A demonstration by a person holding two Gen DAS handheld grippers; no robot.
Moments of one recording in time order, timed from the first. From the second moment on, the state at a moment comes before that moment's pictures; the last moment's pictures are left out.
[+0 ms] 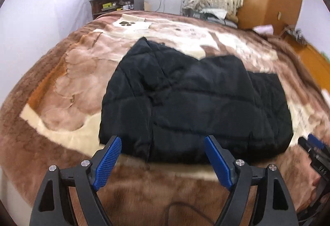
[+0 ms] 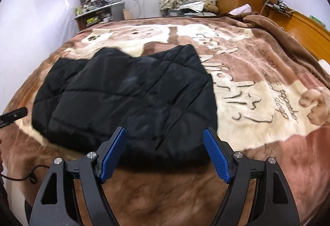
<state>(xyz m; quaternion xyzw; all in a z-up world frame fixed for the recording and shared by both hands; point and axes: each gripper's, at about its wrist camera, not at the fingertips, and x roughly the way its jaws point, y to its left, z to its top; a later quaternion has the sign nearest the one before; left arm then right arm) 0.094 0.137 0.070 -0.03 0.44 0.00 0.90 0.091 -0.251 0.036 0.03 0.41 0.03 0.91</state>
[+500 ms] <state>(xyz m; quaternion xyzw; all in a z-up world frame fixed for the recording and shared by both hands) 0.001 0.107 0.079 0.02 0.41 0.03 0.91 0.021 -0.210 0.045 0.02 0.42 0.02 0.91</state>
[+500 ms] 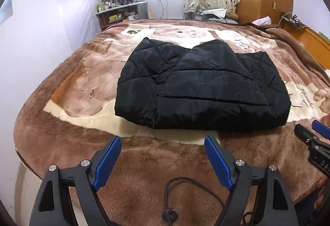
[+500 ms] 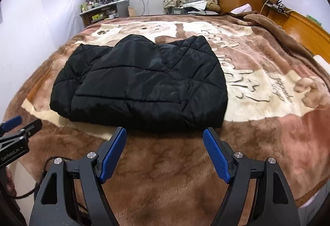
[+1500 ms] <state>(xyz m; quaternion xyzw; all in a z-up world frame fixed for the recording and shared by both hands) -0.047 0.084 0.089 -0.01 0.42 0.03 0.91 -0.029 -0.201 0.059 0.02 0.40 0.02 0.91</state>
